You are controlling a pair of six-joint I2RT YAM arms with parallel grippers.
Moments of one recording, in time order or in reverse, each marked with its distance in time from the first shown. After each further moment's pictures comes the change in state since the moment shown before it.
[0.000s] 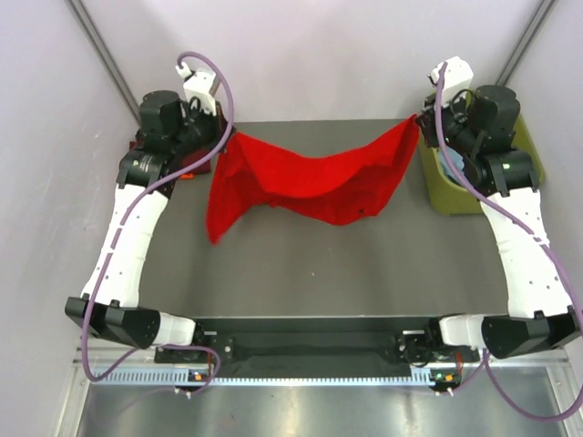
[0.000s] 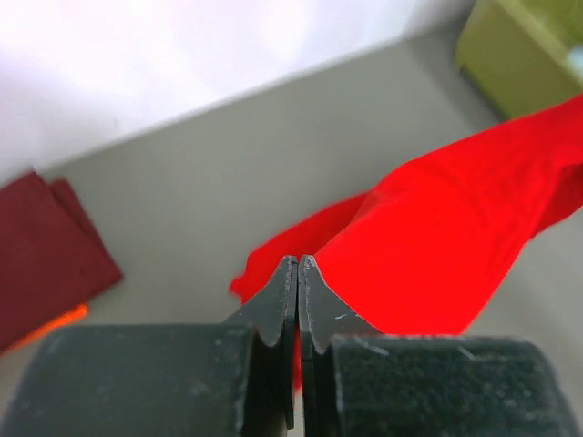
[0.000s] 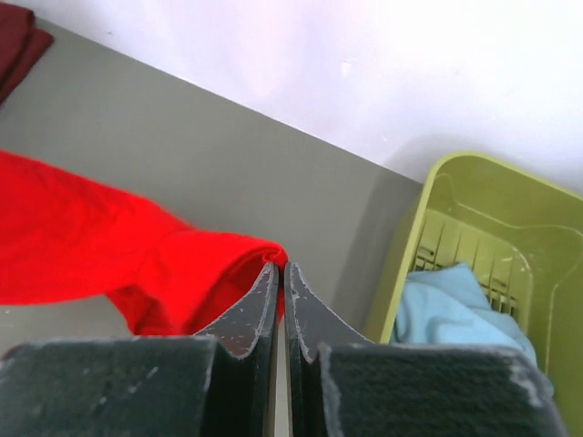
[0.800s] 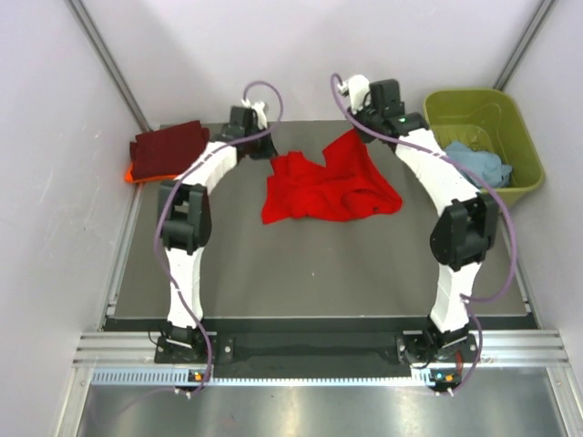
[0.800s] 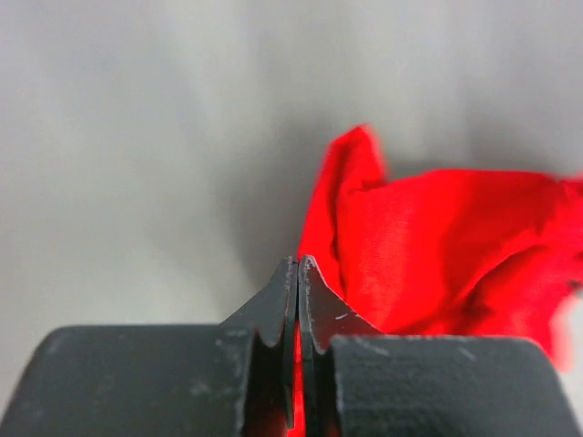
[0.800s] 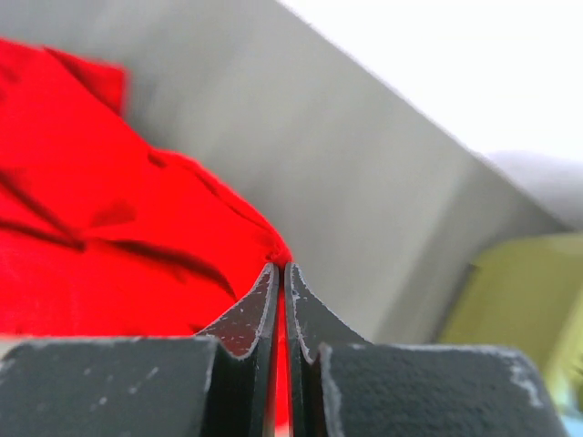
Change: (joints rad) left arm -0.032 0.872 0.203 0.241 0.005 -0.270; right arm 0.183 0.692 0.305 0.024 0.134 -0.124
